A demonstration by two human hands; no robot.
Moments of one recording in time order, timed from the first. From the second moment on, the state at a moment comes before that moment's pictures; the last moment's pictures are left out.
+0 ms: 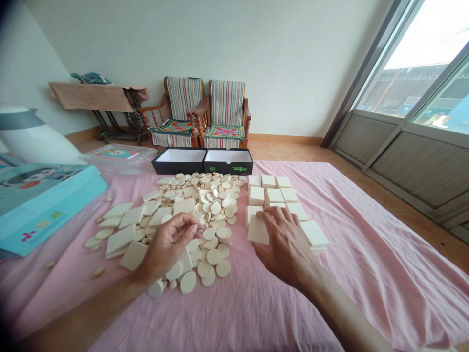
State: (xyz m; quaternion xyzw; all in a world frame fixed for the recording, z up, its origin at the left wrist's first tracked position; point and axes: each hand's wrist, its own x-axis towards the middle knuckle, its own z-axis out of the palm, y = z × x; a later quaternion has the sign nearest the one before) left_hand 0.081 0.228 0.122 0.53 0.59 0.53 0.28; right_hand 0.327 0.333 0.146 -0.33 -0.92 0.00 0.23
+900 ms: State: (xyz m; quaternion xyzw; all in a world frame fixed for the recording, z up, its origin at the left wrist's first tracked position) left_hand -0.011 0.244 0.135 0.66 0.71 0.24 0.05; right_hand 0.332 0.335 0.115 -0.32 -0.84 0.02 0.44
